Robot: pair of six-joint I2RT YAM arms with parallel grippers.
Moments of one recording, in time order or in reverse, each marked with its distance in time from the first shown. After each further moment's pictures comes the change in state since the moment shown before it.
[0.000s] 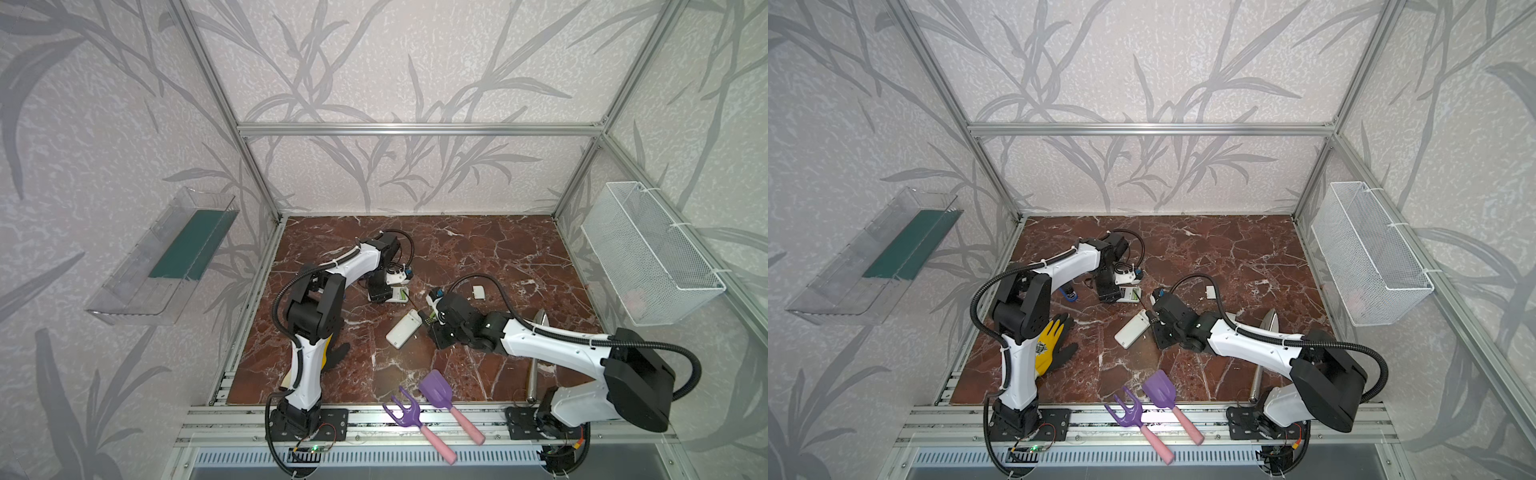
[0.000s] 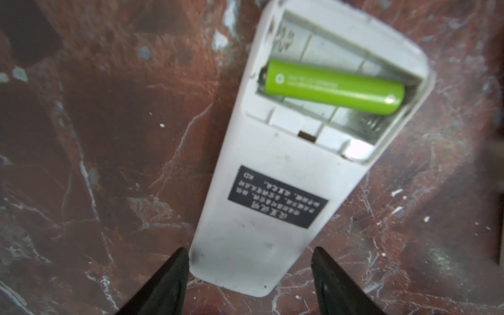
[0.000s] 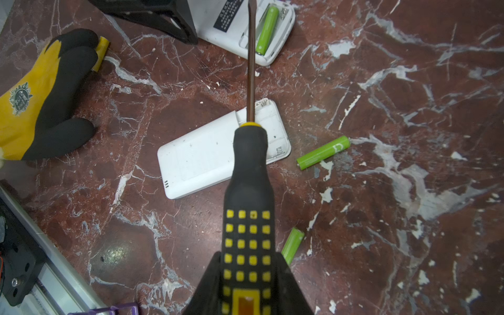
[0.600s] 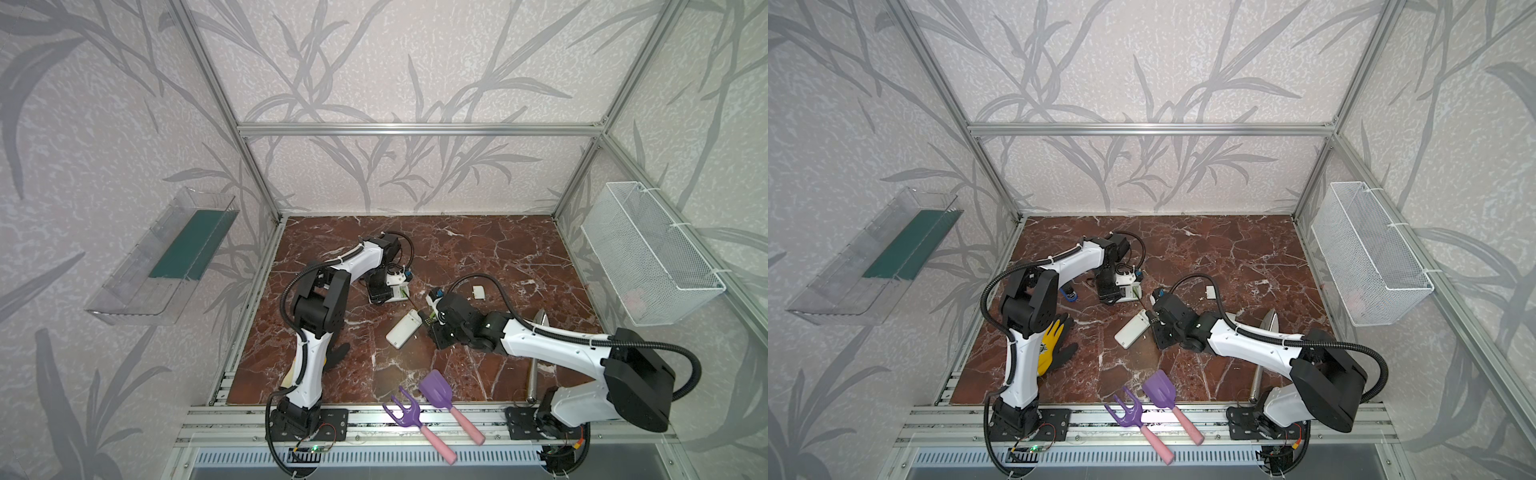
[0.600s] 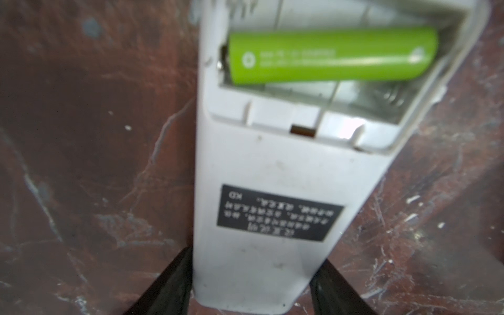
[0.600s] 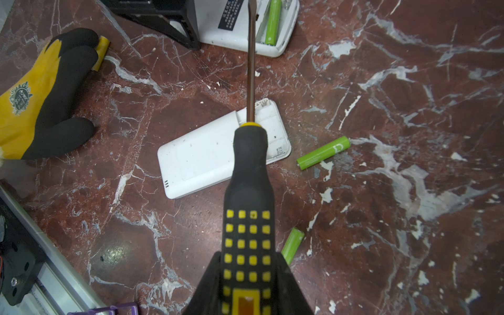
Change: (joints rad) left arm 0.003 0.080 0.075 -0.087 0.002 -0.010; right arm 0.000 0.000 0.000 0.000 0.000 -0.003
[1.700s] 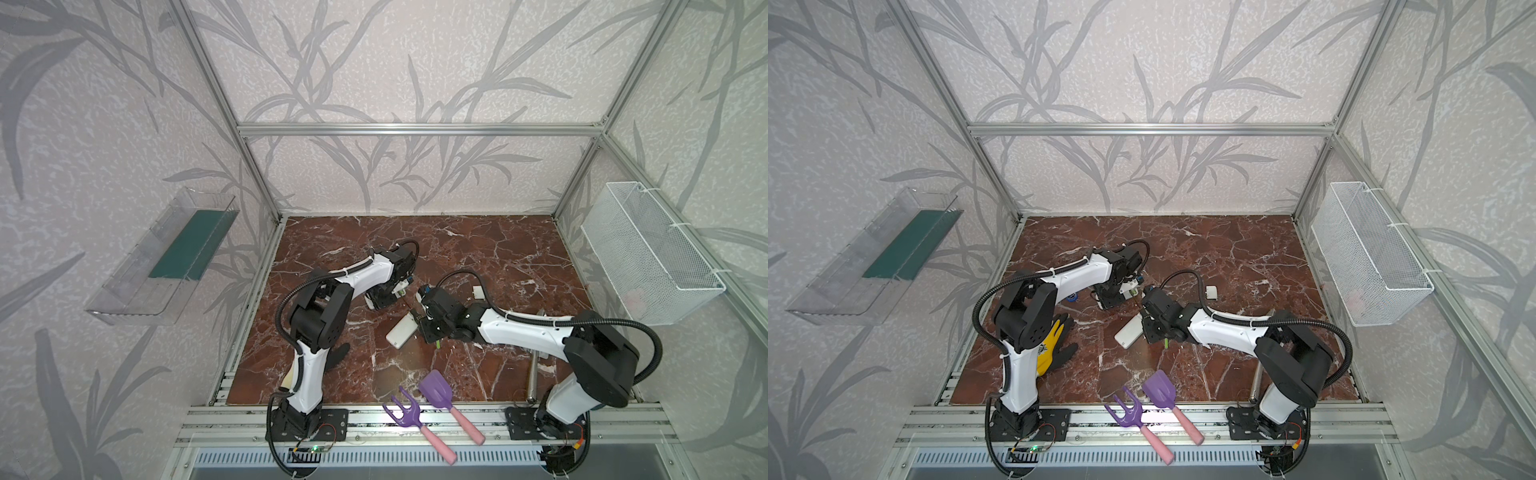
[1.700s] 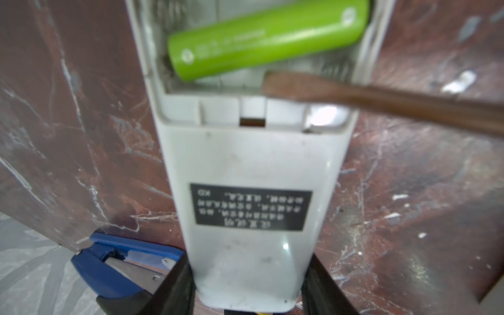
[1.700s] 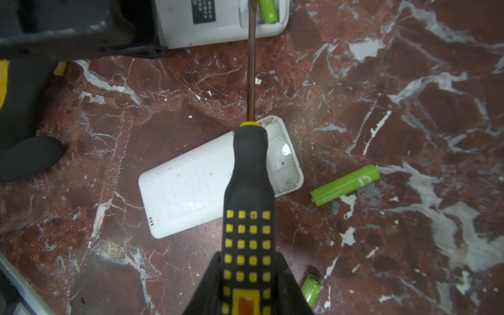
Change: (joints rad) left arm -0.136 -0.126 -0.157 0.041 -0.285 -0.373; right arm -0.007 0.202 0.122 0.007 -0.016 0.018
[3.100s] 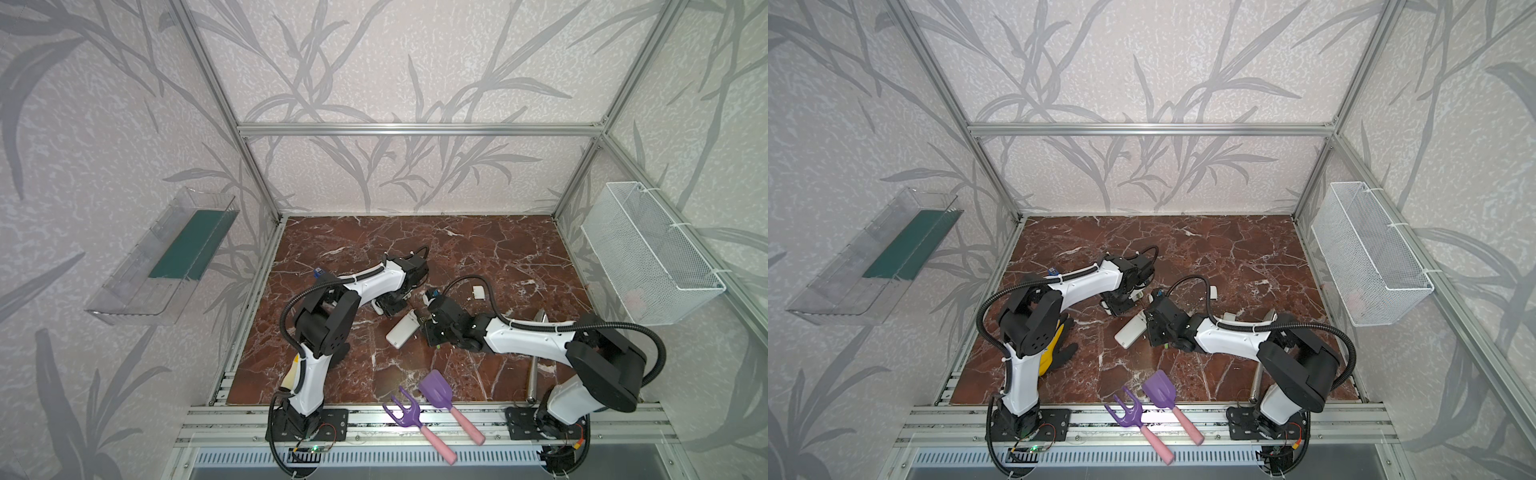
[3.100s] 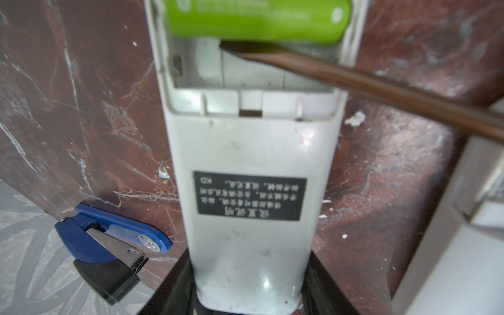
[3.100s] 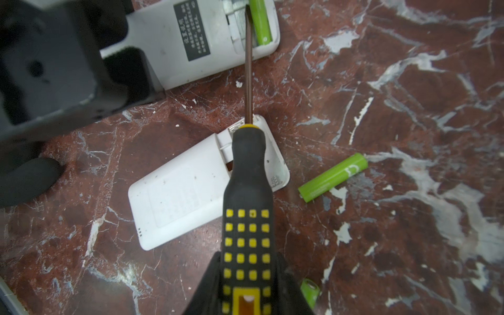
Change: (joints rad) left arm -0.101 -0.003 -0.002 -0.051 -0.027 -0.227; right arm 0.004 -0.050 -0.141 0.182 0.061 0.097
